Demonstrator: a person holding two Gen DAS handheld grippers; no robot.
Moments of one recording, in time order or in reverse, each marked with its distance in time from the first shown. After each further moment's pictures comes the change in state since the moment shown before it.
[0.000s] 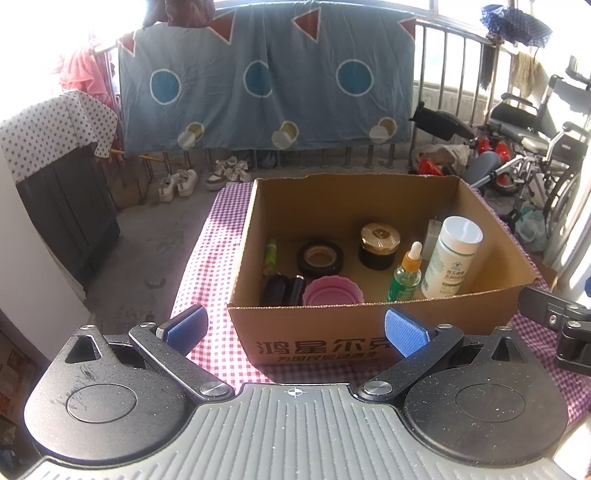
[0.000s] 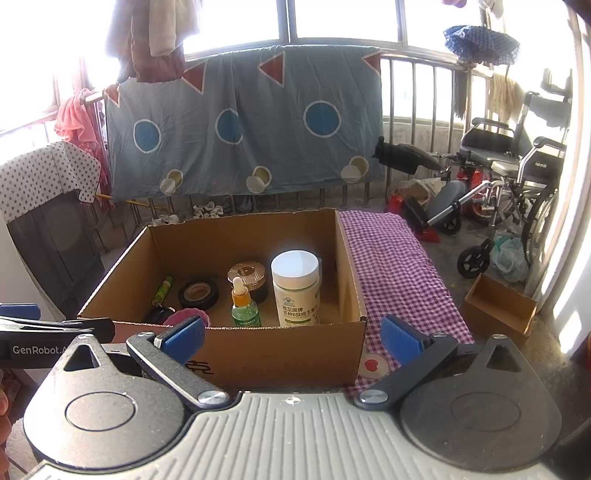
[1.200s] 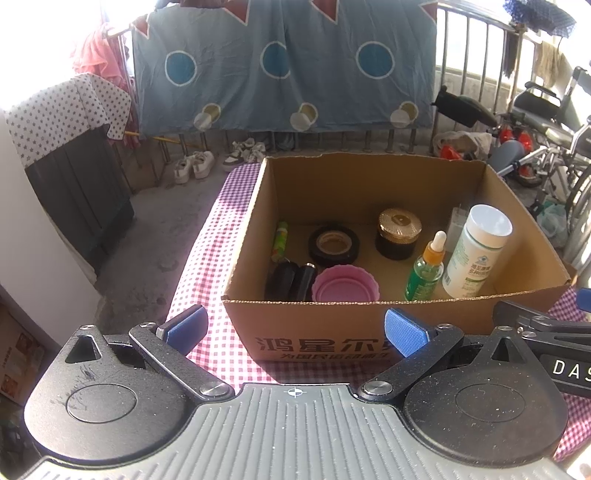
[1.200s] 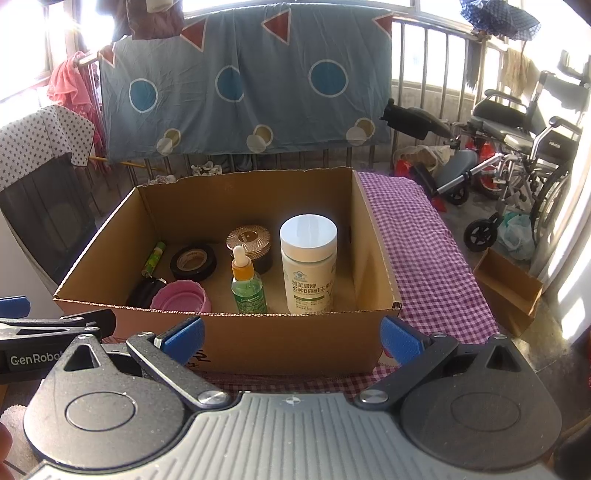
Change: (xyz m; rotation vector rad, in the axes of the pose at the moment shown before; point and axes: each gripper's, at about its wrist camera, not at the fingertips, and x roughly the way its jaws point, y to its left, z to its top) left arm 0.025 -0.009 0.003 -0.028 0.055 0.066; right arm 0.045 0.016 0.005 -0.026 0.134 -0.010
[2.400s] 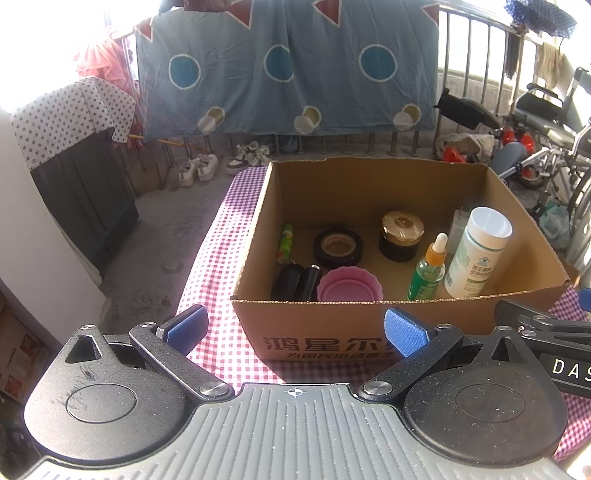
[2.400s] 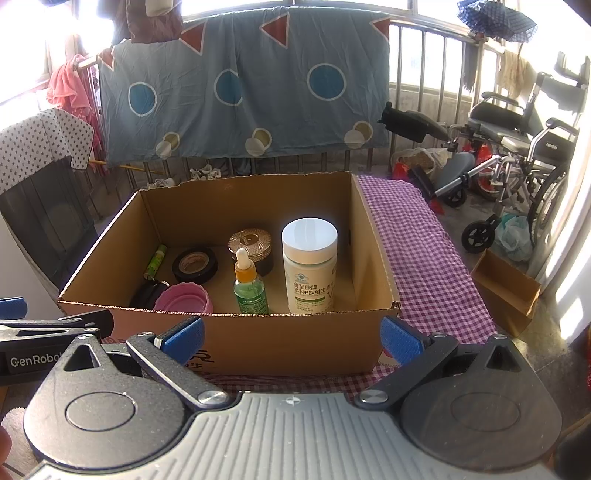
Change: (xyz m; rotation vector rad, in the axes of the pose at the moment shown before) left arm -0.004 0.001 -0.001 0.003 -0.011 0.012; right arm -0.003 0.001 -0.002 -0.002 -0.007 -0.004
